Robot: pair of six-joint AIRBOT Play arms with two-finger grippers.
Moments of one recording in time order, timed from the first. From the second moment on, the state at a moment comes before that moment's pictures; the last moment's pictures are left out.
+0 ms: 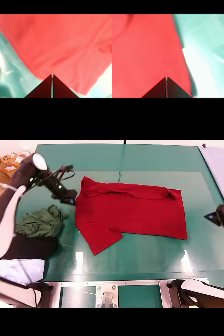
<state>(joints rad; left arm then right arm) -0.09 -1.64 1.55 1.15 -1.47 -1.33 -0.90 -1.30 1.03 -0.92 1.27 1.23</state>
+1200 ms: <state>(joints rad) 0.16 -1.38 1.02 0.89 -1.20 -1.29 -0.79 -1.47 0.79 -0.98 1.19 1.14</state>
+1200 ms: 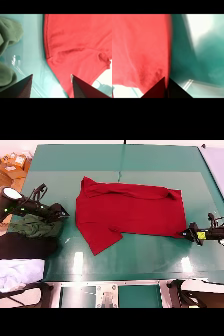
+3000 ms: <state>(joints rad) -0.11 -1.13 1.54 0.97 -1.13 -1.32 -0.61 -1.14 1.44 -0.79 1.38 1.21</state>
